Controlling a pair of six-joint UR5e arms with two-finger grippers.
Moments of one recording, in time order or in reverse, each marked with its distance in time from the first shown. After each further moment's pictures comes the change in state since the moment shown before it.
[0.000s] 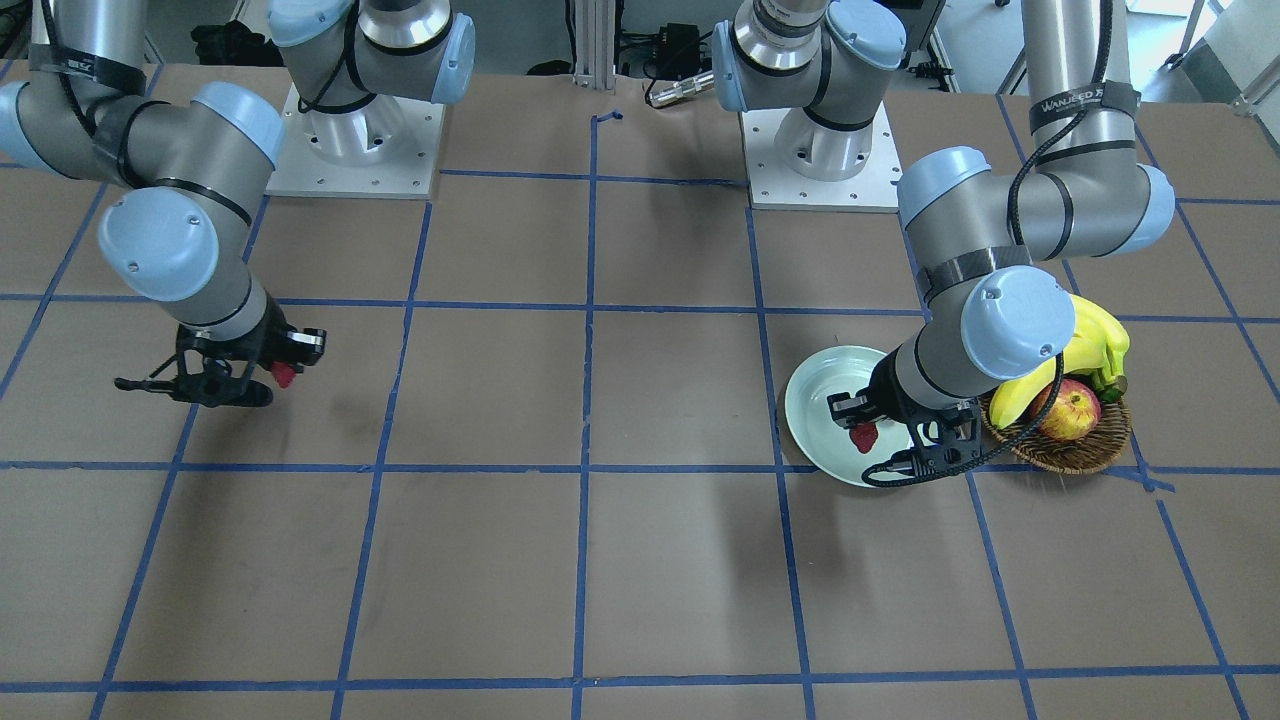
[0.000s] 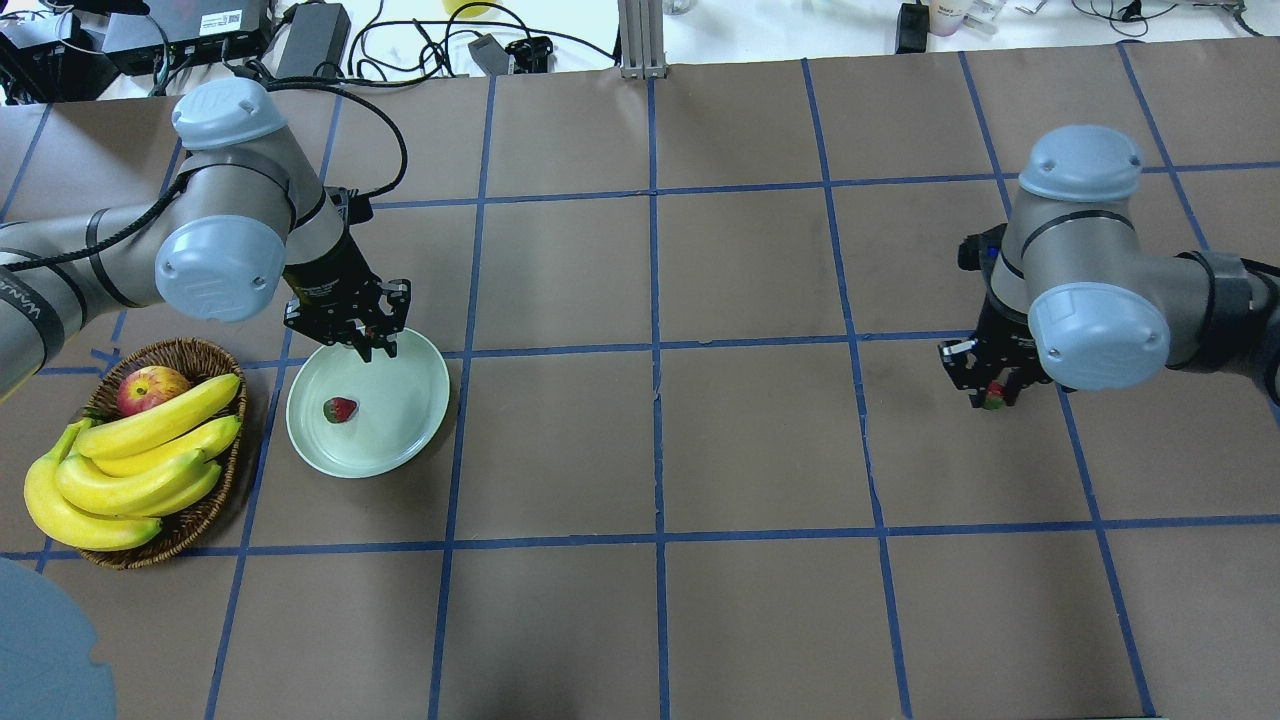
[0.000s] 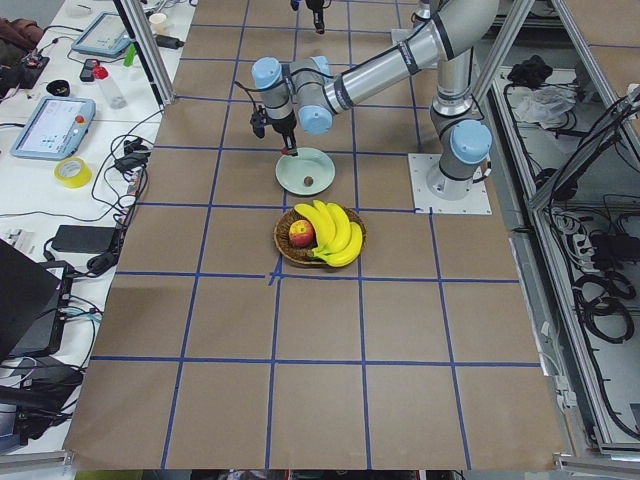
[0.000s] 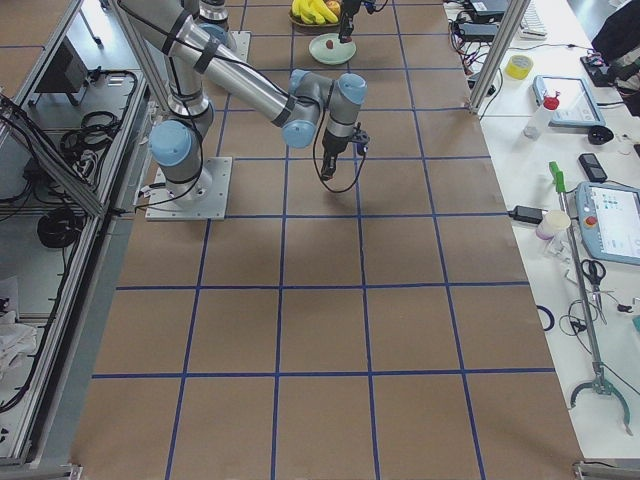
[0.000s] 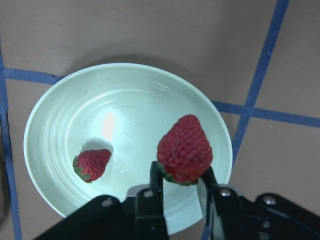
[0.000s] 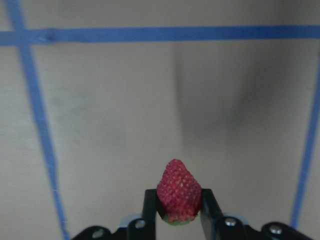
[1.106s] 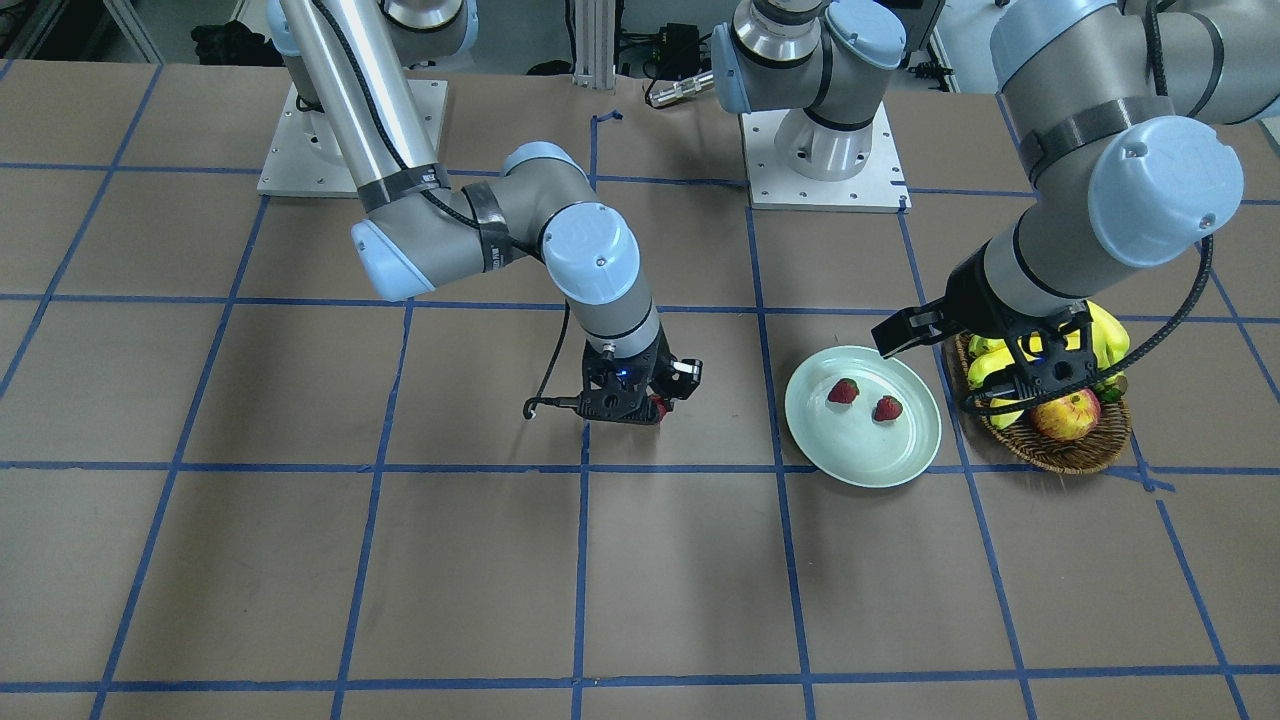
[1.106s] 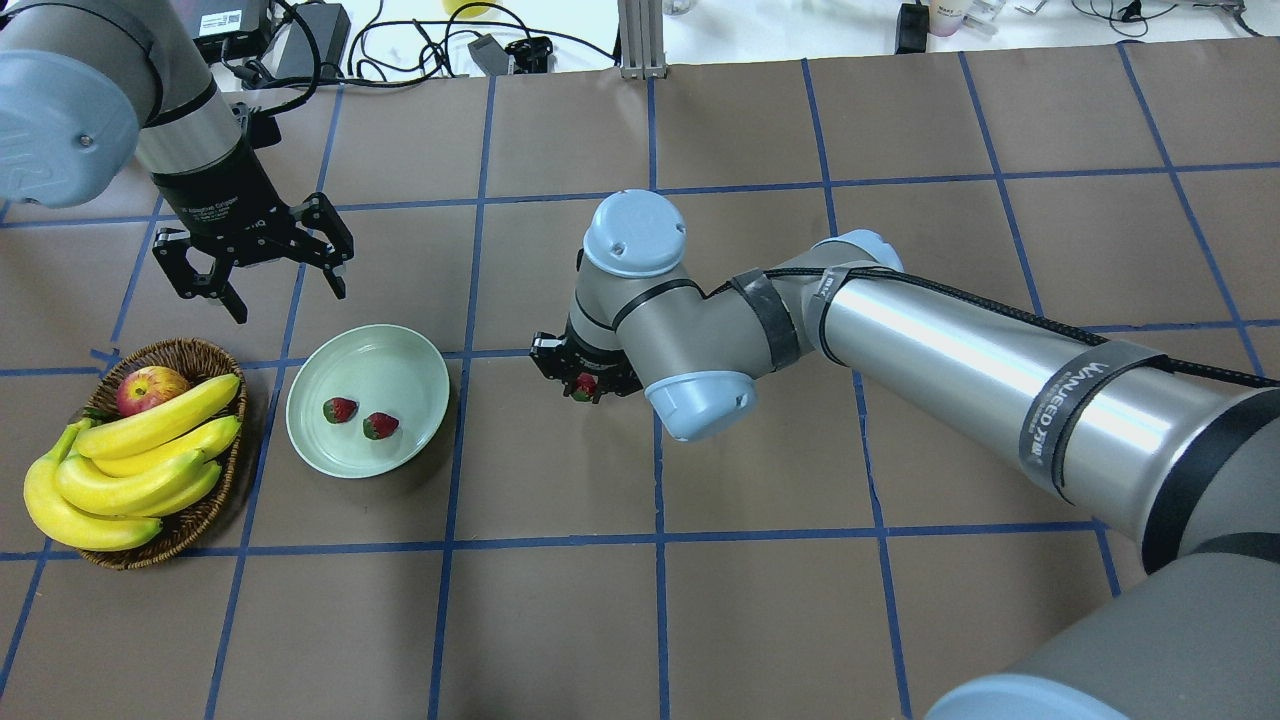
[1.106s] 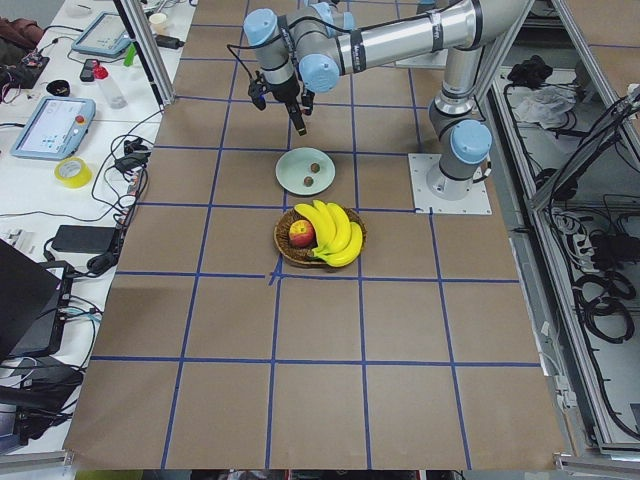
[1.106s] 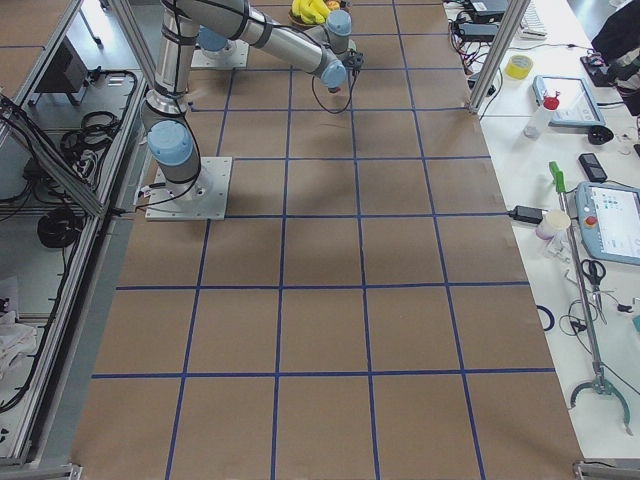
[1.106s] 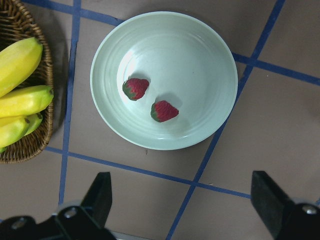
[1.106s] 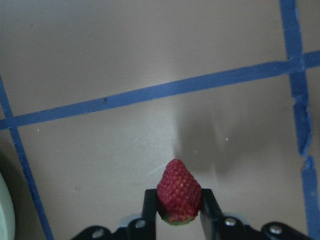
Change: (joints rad) left arm 0.024 0.134 0.233 -0.414 0.043 -0.090; right arm 0.618 0.311 -0.272 -0.308 0.321 0.825
